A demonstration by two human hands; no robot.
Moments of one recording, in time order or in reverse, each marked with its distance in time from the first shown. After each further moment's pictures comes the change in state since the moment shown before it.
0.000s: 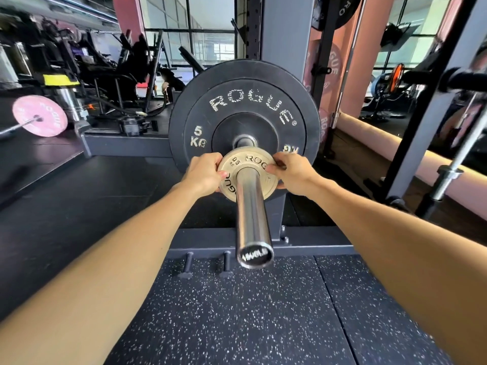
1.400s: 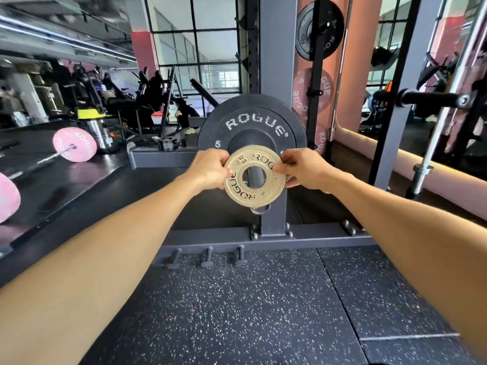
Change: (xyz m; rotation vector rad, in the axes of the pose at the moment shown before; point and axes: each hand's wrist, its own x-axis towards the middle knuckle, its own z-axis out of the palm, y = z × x) left_hand -0.181 0.082 -0.101 0.009 -0.029 0.050; right_hand -0.181 -0.089 -0.047 0.133 -0.058 -0.092
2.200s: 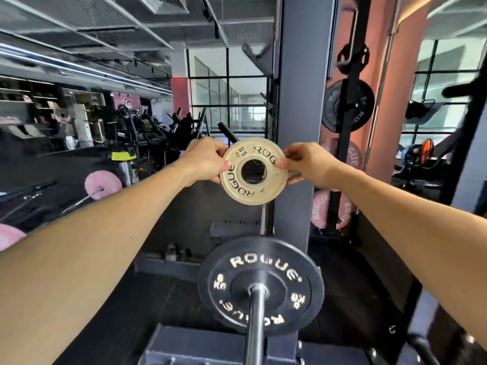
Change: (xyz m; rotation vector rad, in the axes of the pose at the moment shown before) left_hand 0.310 0.207 -0.241 -0.021 0.181 -0.034; right_hand 0.334 -0.221 -0.232 0.039 -0.070 -0.173
